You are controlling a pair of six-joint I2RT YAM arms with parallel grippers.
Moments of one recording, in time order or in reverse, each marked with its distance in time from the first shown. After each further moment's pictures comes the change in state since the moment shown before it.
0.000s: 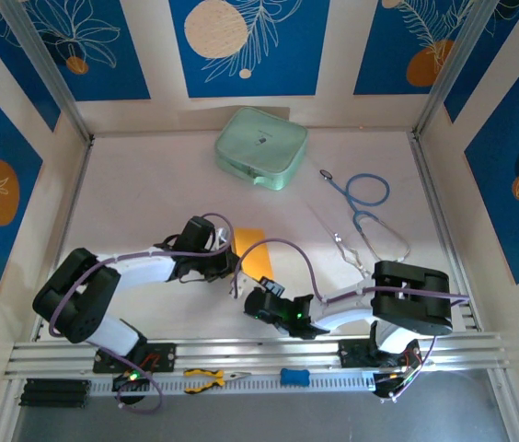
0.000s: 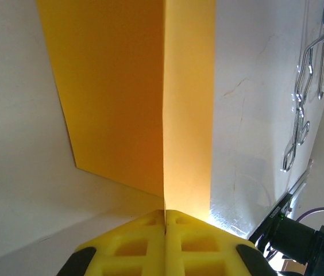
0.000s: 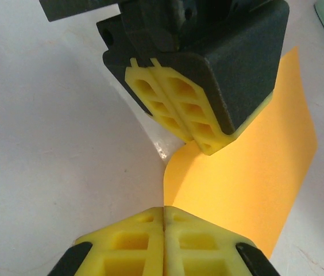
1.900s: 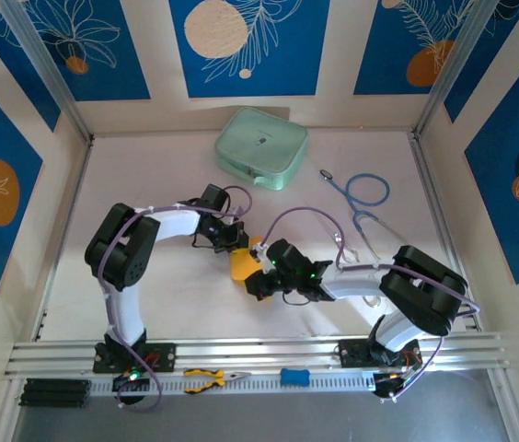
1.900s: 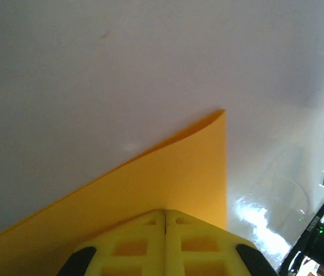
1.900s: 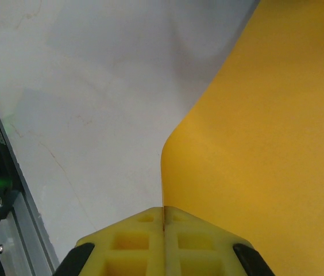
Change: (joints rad) left arm 0.092 0.435 0.491 -0.348 0.084 0.368; right arm -0.412 -0.049 0.026 -0.073 -0.914 0.602
